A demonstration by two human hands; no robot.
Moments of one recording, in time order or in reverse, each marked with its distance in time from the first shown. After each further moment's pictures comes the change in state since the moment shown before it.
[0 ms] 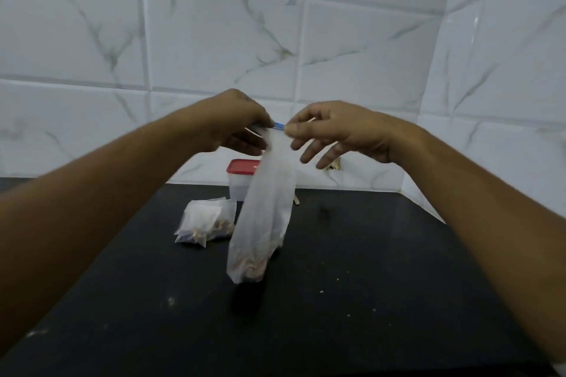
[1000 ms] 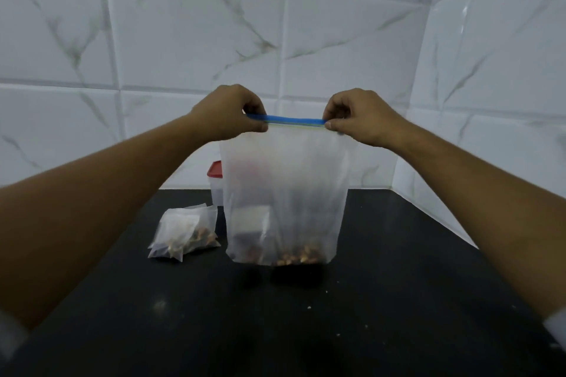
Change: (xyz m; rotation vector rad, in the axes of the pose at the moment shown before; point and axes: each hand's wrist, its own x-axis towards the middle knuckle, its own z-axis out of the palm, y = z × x) left_hand 0.102 -0.021 0.011 0.743 0.121 0.475; right_hand 0.048 0.082 -0.067 -0.516 0.438 -0.092
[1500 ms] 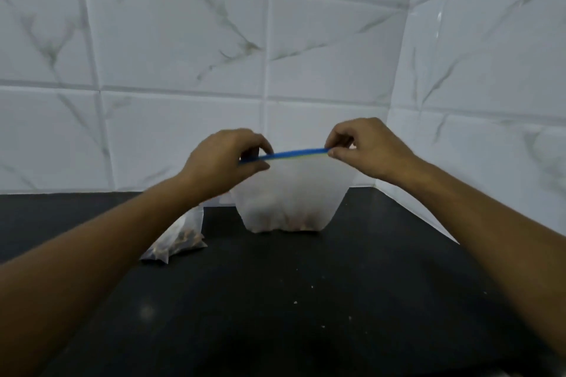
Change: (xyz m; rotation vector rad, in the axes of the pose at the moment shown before) left_hand -0.055 0.006 0.053 0.008 0.110 0.287; right_hand -0.061 0.016 0.002 -0.074 0.025 -0.036
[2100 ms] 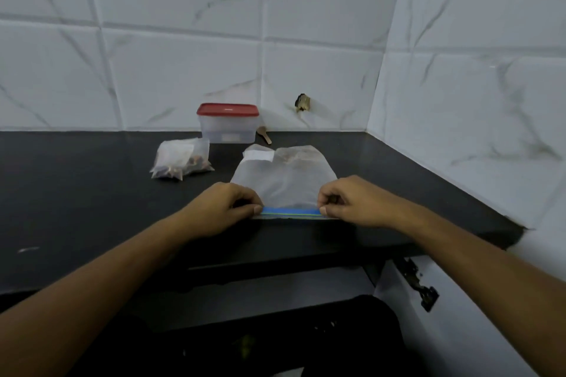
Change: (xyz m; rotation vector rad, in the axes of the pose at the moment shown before) left_hand -0.178 0.047 0.051 -0.330 -0.508 -0.205; right_hand -0.181 -0.019 0.078 0.099 -0.525 0.031
